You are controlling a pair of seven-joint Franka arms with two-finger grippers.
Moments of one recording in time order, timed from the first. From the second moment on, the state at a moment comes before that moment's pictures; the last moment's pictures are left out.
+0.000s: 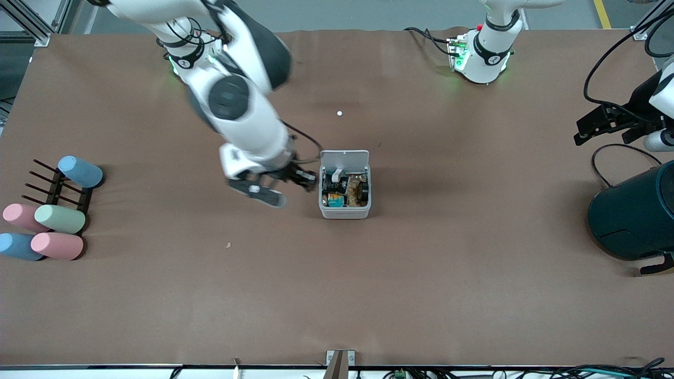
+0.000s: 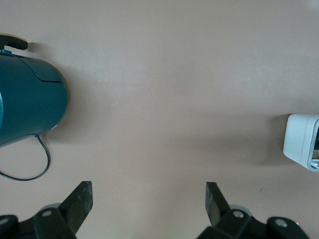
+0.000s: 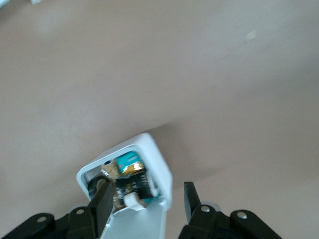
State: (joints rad) left arm -0.02 0.00 -0.03 -1.54 -0.02 1.56 -0.08; right arm 0.26 0.41 0.35 -1.33 -0.03 1.78 1.07
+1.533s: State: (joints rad) left arm -0.03 0.01 -0.03 -1.54 -0.01 1.56 -0.08; right arm -0.19 0.08 0.35 -1.36 0.06 1.30 0.29
